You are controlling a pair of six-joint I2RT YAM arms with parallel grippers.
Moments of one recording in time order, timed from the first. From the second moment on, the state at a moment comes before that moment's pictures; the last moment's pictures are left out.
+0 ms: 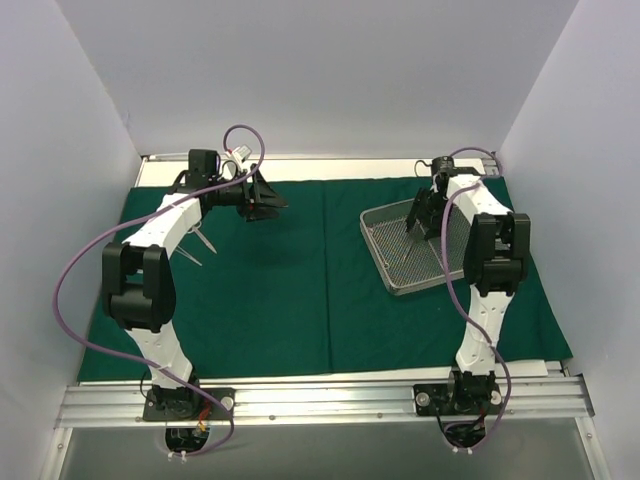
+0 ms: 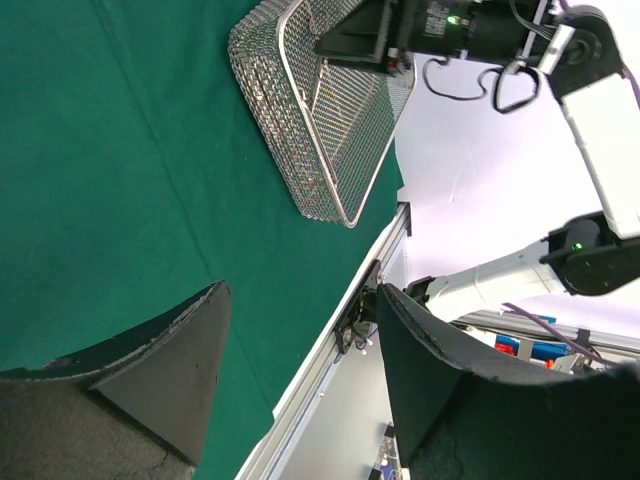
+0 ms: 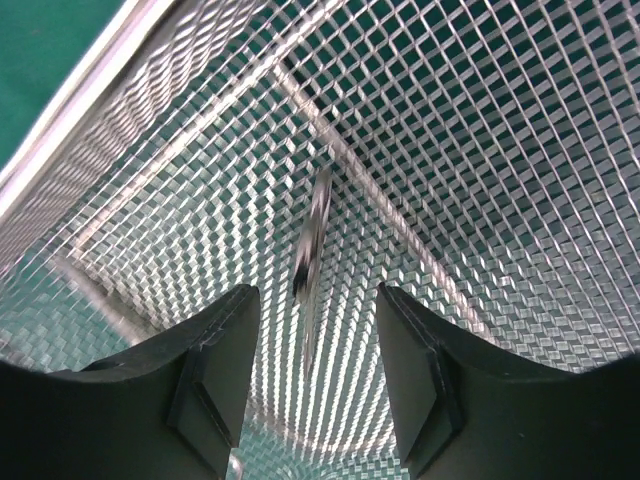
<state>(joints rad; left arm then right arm) -0.14 1.84 1.44 -0.32 0.97 -0.63 0.01 2.10 1.65 -0.84 -0.08 0.44</state>
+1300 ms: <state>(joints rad) -0.27 1.72 1.32 -0.03 0.95 -0.82 0.27 1.83 1.80 -0.59 -0.58 0.40</state>
